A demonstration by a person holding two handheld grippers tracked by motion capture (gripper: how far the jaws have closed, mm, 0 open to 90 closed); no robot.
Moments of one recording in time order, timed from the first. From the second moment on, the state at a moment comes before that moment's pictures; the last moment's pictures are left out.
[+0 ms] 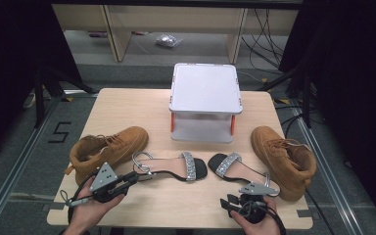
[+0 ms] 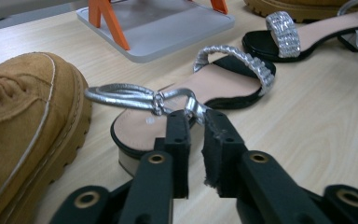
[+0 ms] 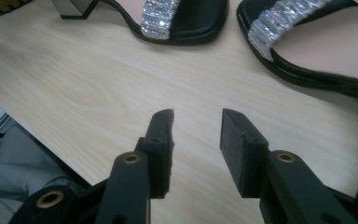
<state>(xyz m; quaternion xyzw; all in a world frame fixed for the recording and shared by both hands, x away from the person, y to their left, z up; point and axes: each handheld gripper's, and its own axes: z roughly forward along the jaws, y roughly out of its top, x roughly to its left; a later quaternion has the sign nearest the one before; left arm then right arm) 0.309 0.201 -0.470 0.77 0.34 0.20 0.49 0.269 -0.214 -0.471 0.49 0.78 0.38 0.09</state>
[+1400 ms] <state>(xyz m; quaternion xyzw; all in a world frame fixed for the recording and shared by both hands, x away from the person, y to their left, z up) 0.464 0.108 -0.482 0.92 0.31 0.11 0.21 0.339 -0.116 -0.499 0.45 0.83 0.31 0.05</state>
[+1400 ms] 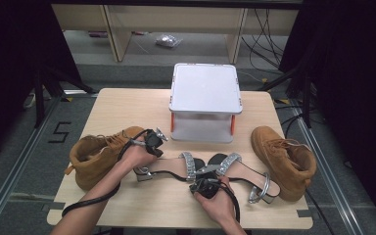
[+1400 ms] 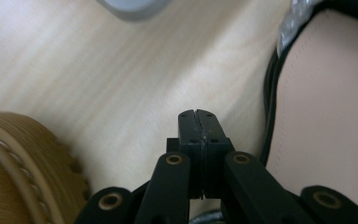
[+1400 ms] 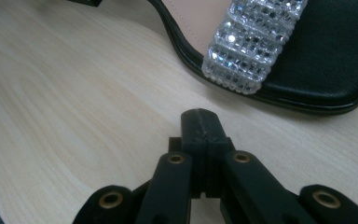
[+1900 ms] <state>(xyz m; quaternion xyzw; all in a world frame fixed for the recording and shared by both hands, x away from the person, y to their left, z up) 0.459 0.108 -0.483 0.92 0.33 0.07 0.20 0.354 -0.117 -0.501 0.47 0.82 0.31 0.06</state>
